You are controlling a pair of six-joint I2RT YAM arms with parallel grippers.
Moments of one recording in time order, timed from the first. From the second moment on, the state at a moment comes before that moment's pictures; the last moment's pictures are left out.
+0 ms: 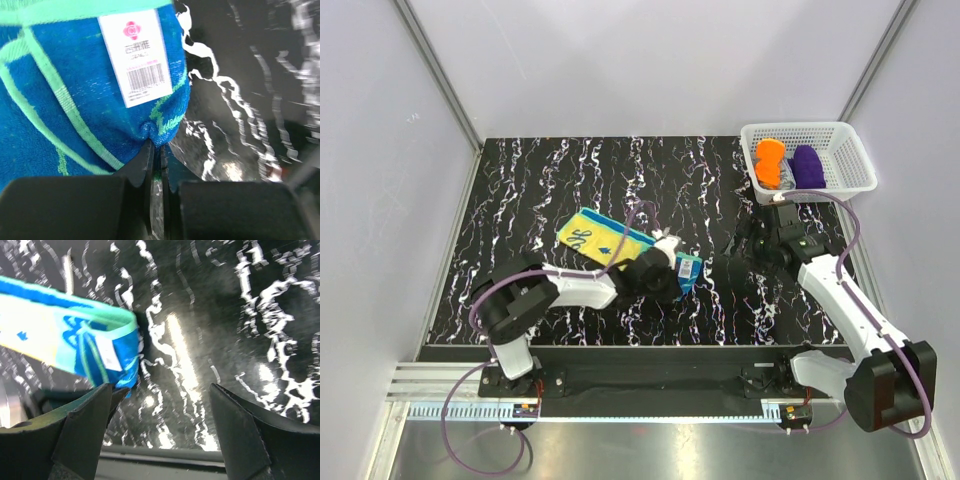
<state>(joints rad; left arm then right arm) -1.03 1.77 0.89 0.15 -0.06 -0.56 0.26 1.14 0.88 -0.67 -0.03 0.70</state>
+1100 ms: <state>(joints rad) -0.63 1.92 0.53 1.00 0.54 -1.32 0.34 1.37 0.56 0.04 -0.48 0.90</state>
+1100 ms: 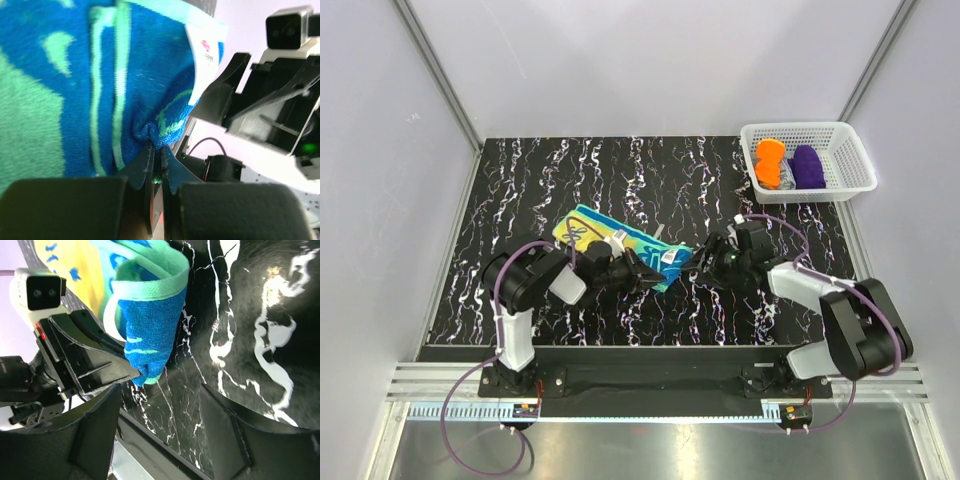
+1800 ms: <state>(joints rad) -0.57 2.12 0.47 1.38 0.60 -1.61 0.43 1.71 0.67 0.32 -0.45 0.96</state>
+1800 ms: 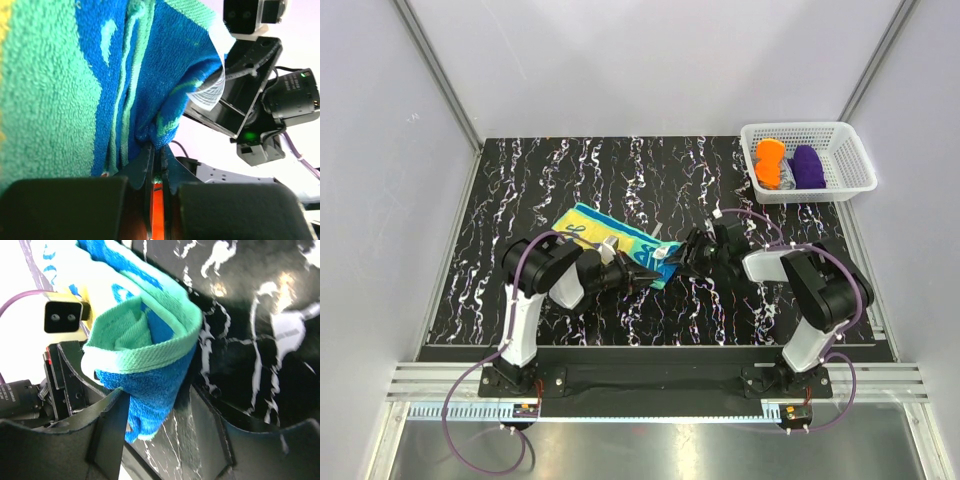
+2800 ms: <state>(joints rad) -0.72 1.52 0.61 0.38 0.22 -0.98 0.47 1.49 0.80 -0.24 -0.24 0.80</state>
